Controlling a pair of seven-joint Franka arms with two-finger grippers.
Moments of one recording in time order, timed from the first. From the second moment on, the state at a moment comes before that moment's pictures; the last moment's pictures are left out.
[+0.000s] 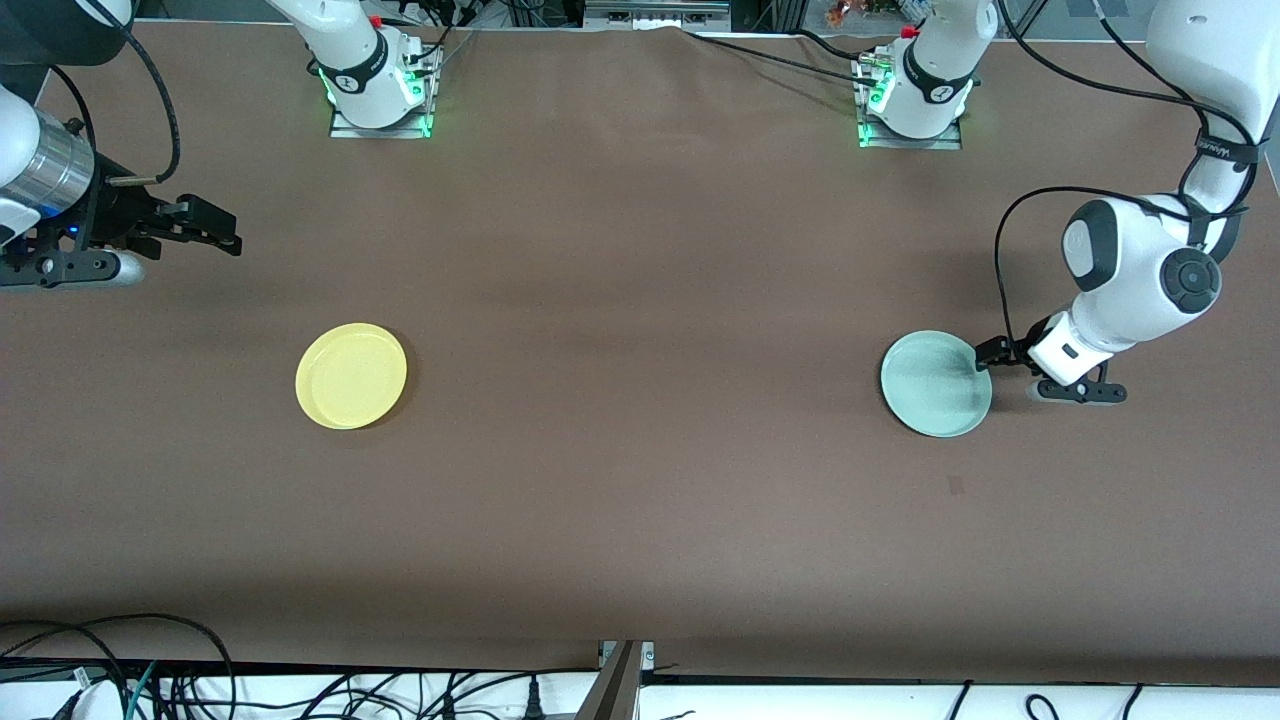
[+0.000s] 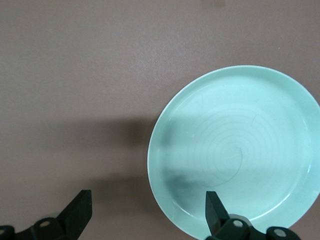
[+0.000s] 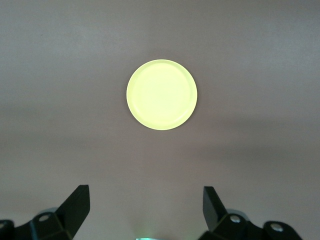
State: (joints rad) left arm 0.35 0.38 -0.22 -2.17 0.04 2.50 0.14; right arm 0.02 0.02 0.03 -1.68 0.03 1.59 0.00
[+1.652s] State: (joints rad) left arm 0.35 0.44 -0.23 -2.16 0.04 2.56 0.14; right arm 0.02 0.02 0.03 -1.68 0.03 1.59 0.00
